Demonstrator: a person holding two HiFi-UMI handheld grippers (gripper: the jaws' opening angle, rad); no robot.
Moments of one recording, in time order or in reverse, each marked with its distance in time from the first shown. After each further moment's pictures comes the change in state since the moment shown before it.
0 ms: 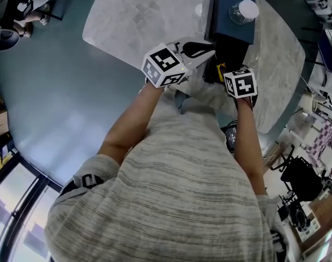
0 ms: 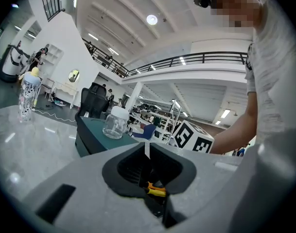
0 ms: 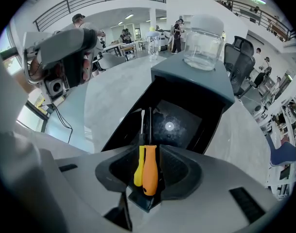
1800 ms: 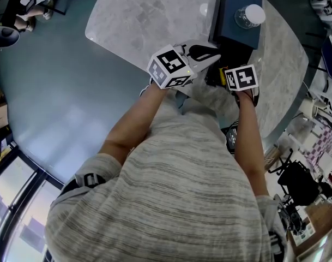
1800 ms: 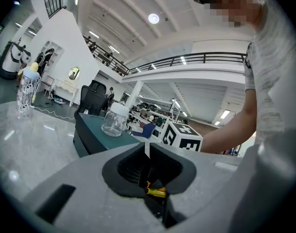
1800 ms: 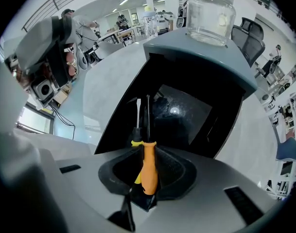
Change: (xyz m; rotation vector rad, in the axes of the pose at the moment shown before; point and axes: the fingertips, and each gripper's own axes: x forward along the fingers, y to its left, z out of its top) left arm 0.007 0.001 -0.006 -0.017 0.010 -0.009; right arm 0.024 -0.003 -0.013 0.033 0.178 0.065
